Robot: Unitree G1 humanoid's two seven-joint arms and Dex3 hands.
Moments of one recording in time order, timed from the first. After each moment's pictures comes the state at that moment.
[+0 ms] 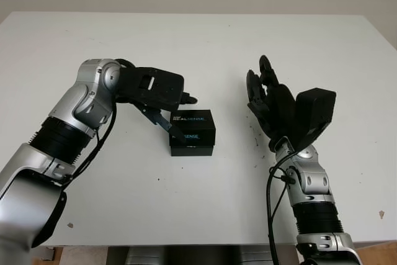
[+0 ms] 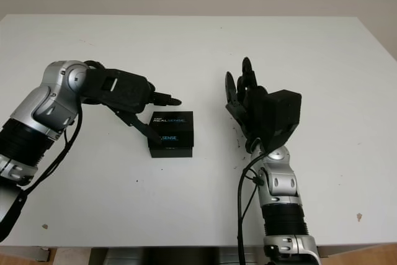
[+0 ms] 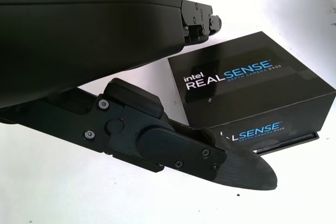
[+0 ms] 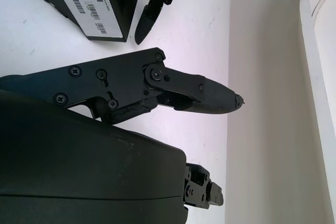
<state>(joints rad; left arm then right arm) -0.93 0.57 -0.45 0.31 0.51 0.14 -1.03 -0.44 -0.09 -0.11 0.24 0.15 0.18 0.11</state>
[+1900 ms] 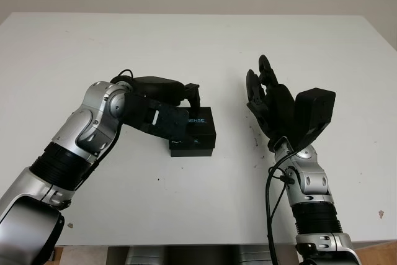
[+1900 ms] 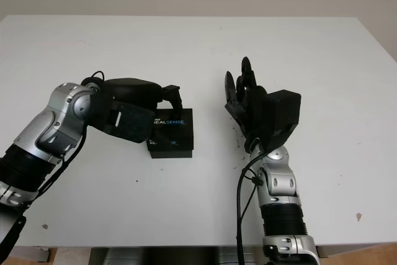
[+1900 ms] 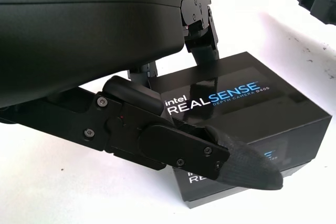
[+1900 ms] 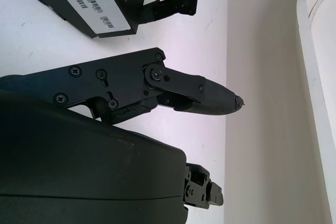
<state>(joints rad) -0.79 0.56 -0.42 0.15 0.60 0.07 -0.80 -0.44 -0.08 -0.11 0.24 0.15 0.18 0.11</state>
